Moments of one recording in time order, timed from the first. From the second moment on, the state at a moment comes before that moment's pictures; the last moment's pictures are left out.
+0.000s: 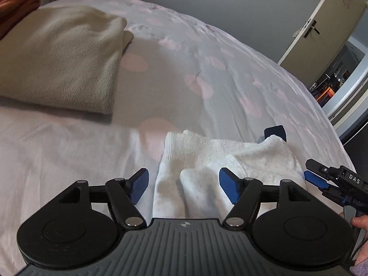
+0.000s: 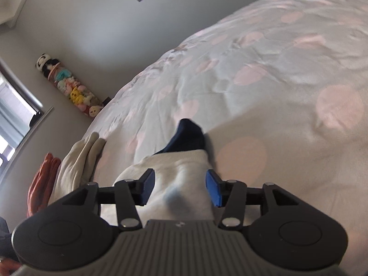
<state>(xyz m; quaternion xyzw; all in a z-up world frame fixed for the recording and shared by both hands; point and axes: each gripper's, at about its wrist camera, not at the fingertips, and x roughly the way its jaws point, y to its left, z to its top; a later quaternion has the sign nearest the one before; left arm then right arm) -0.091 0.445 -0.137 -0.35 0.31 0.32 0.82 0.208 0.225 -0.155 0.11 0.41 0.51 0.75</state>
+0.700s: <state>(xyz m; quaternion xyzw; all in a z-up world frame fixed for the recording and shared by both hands) -0.108 0.459 -0.134 -0.36 0.34 0.31 0.81 0.002 0.307 -0.122 -0.18 0.32 0.63 0.69</state>
